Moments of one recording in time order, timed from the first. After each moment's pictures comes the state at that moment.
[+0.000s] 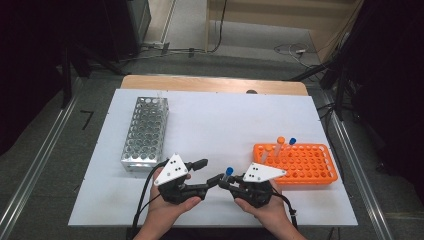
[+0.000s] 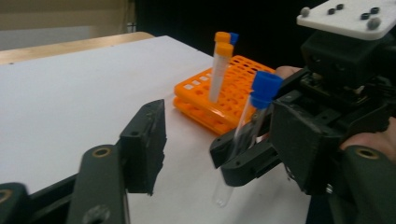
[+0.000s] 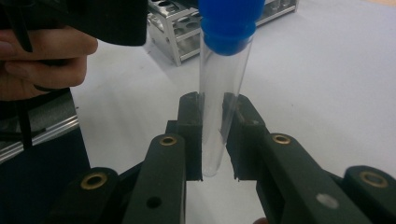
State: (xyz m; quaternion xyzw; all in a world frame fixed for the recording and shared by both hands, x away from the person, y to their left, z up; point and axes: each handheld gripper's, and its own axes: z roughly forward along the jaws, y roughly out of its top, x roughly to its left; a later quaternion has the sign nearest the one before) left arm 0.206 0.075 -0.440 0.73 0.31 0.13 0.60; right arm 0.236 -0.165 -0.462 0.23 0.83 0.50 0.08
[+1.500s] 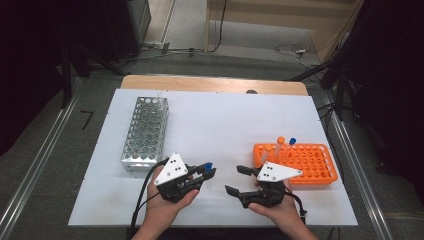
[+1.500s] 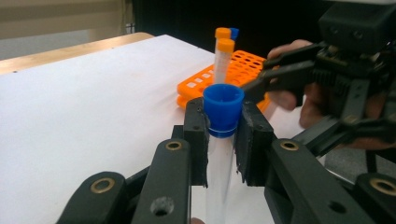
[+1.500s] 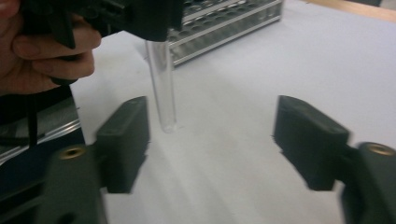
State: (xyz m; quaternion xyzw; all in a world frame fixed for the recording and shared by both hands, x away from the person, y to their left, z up) left arm 0.210 0.084 -0.439 0.74 0.31 0.15 0.58; right arm 0.237 -0.195 -0.452 0.23 0.82 0.51 0.08
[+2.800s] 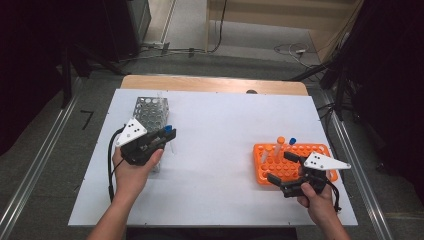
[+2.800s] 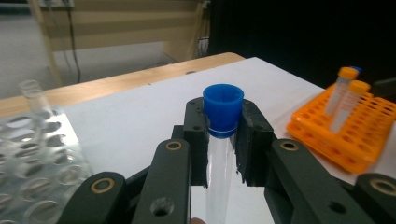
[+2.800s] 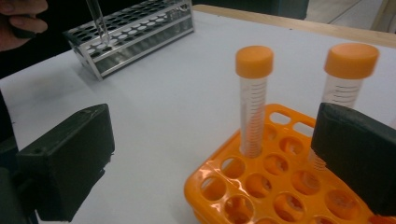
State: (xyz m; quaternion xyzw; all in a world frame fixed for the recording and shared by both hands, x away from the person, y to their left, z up) left arm 0.270 0.172 -0.412 0.69 0.40 0.24 0.56; right arm 0.266 -0.293 -0.447 0.31 0.78 0.53 0.13
